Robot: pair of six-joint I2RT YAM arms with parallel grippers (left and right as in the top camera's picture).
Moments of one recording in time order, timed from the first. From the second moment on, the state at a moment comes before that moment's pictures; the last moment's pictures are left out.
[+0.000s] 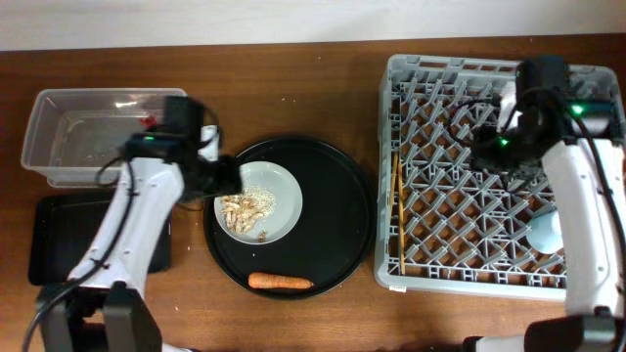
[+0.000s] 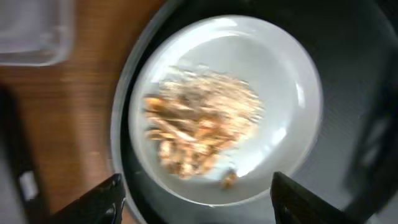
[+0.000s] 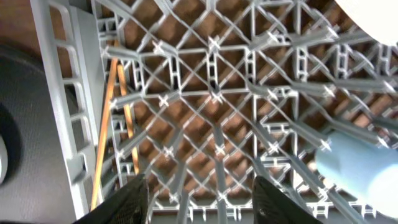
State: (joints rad) left arm -0.10 1.64 1.30 -0.99 0.13 -0.18; right arm -0.09 1.57 1.59 -1.32 -0.03 0.11
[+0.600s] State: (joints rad) left arm -0.50 1.86 1.30 -0.74 0.08 -0.18; right arm -0.10 1.25 1.23 -1.27 -0.07 0.11
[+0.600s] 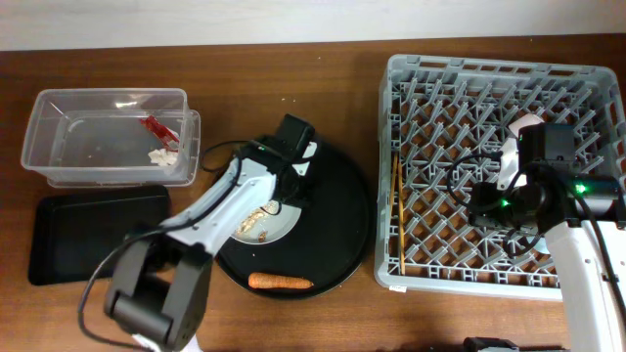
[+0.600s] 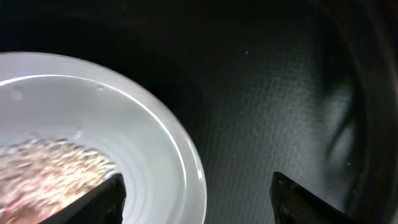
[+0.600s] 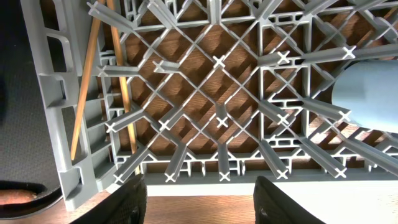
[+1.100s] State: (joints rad) left arm -0.55 1.98 1.30 -0.75 0.00 -0.18; right arm -0.10 1.25 1.23 -1.27 -0.07 0.11
